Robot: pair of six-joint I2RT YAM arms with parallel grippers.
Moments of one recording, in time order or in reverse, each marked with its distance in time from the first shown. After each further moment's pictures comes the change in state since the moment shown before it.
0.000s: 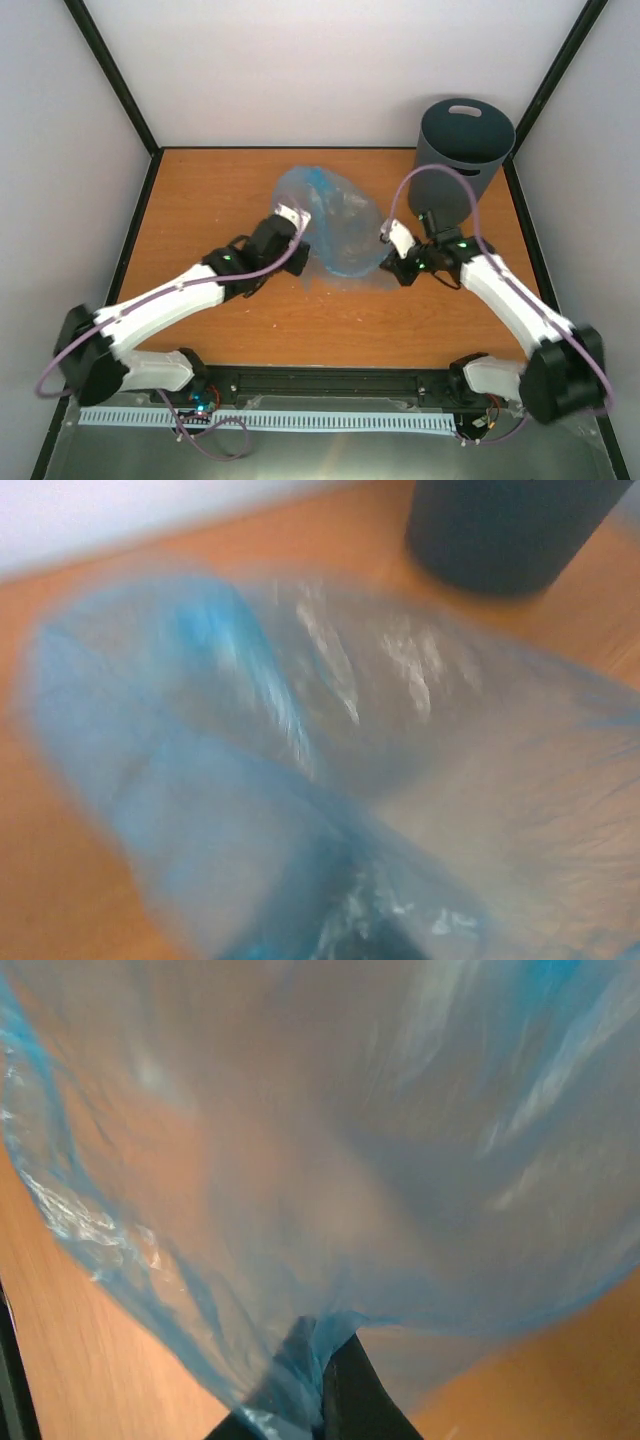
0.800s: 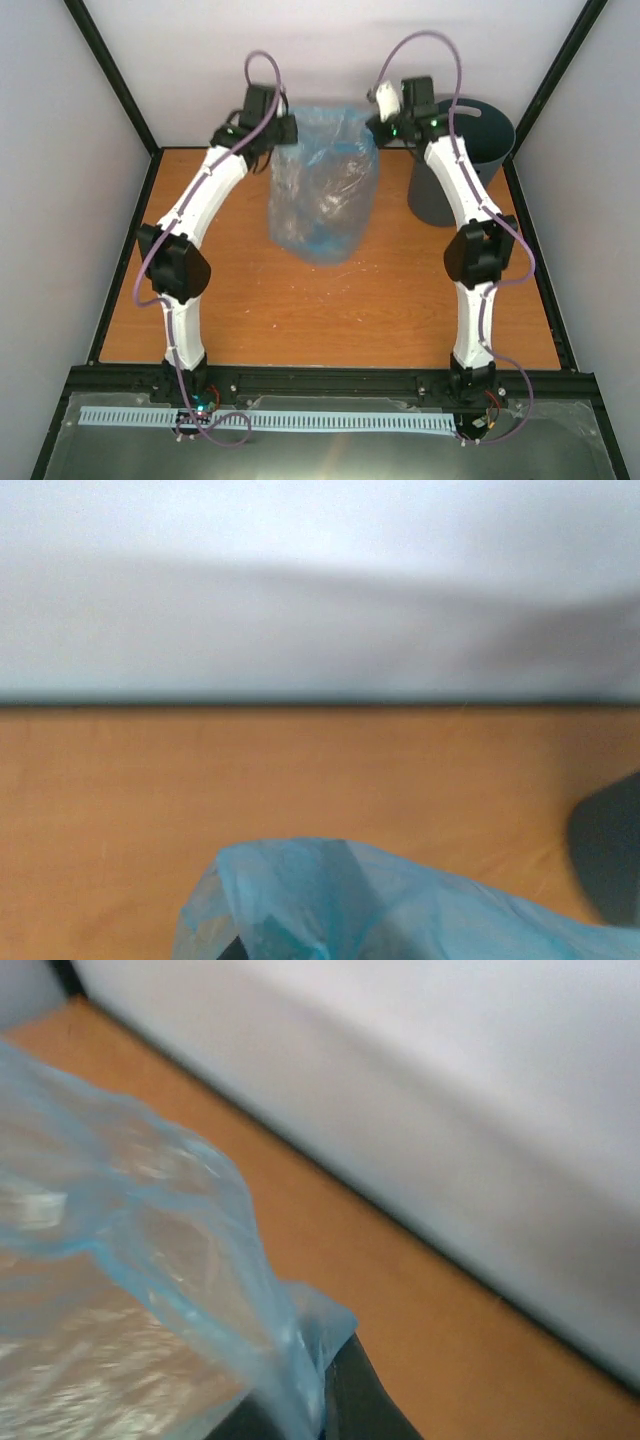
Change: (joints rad) left arm 0.411 0.685 1.055 -0.274 0.138 -0.116; right arm -0.070 0.790 1.225 0.011 0.148 0.137
